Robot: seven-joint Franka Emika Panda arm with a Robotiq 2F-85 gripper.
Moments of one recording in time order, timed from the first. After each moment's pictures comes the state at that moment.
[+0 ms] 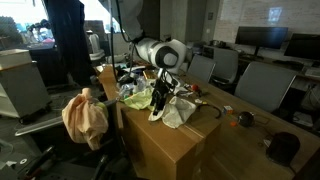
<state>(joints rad) -0.22 0.54 -0.25 -1.92 0.32 2.07 0.48</state>
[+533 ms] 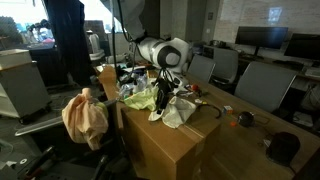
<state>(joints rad) -0.23 0.55 -0.26 -1.91 0.32 2.12 0.58</state>
